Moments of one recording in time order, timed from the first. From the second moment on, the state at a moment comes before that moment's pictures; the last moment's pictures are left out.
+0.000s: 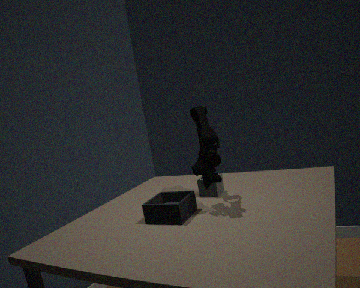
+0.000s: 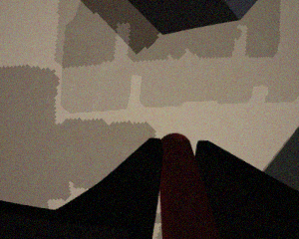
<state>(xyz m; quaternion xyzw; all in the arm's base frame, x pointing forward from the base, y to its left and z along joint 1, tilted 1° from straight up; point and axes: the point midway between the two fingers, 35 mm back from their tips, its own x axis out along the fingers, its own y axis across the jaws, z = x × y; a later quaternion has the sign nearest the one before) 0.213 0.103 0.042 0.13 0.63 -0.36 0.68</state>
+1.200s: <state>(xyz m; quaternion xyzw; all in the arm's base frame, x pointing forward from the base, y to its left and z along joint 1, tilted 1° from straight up) 0.326 -0.021 0.061 0.24 0.56 -0.41 0.68</state>
